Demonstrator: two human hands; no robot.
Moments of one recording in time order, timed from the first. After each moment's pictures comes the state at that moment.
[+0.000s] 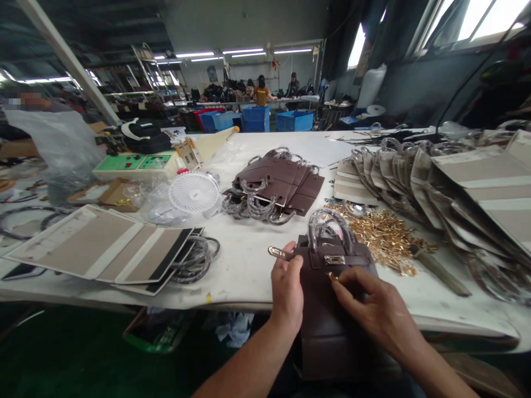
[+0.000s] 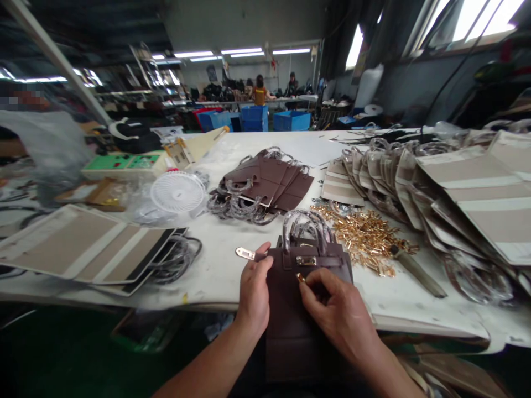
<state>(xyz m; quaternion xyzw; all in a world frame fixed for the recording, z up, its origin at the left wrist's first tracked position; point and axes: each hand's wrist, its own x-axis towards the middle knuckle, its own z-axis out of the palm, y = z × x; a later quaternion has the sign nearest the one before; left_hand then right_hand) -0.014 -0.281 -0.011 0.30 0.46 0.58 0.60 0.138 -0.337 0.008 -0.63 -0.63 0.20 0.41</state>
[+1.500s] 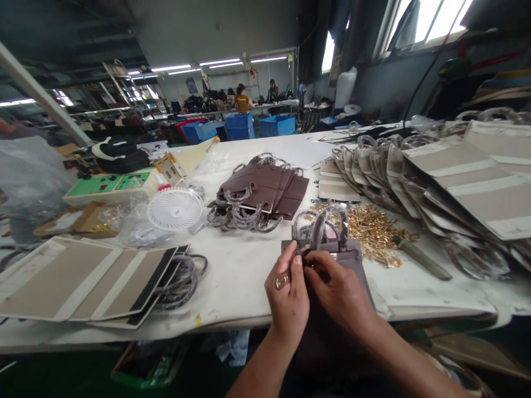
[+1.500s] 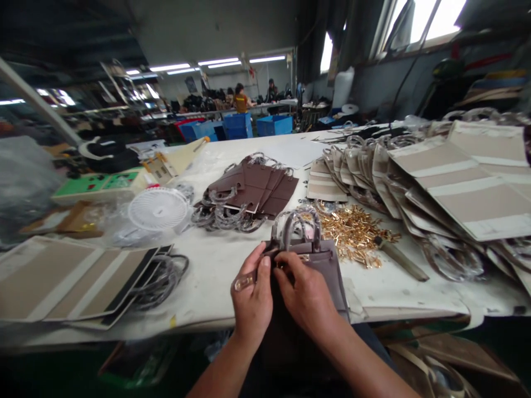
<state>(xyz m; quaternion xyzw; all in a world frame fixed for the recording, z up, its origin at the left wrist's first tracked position) -0.003 -0.280 0.000 0.56 0.48 0.56 0.37 0.118 -0.305 0.001 -0.62 -0.63 0.20 0.43</state>
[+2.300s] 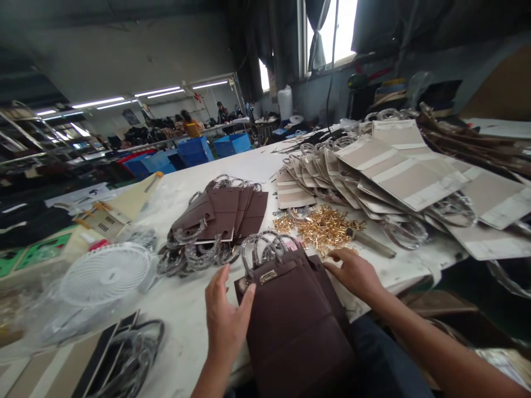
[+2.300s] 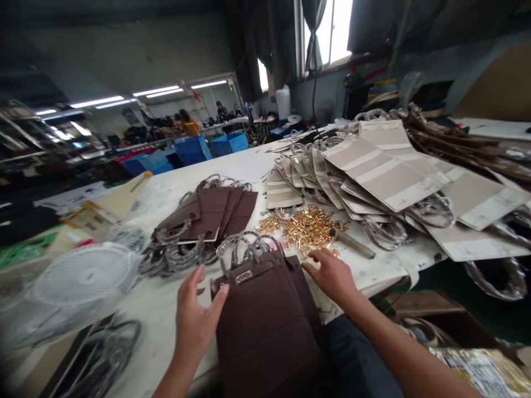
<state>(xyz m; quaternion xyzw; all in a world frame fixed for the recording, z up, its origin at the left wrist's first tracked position) -0.050 -0.200 -0.027 0.75 0.48 0.43 0.12 0.275 -0.302 -0.073 -0.82 -0.51 0.06 0.25</state>
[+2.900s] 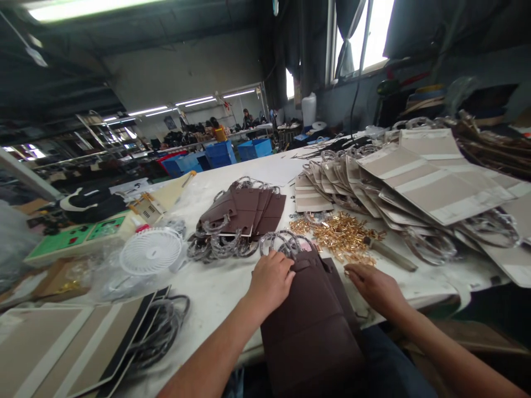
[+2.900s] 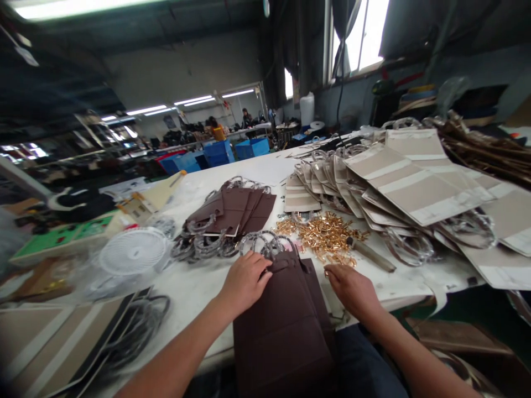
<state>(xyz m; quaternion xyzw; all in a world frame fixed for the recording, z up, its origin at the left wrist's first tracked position) 0.011 -0.201 0.024 0.94 0.32 0.11 0.02 0.290 -0.323 -0.091 -0.77 -0.59 0.05 0.22</state>
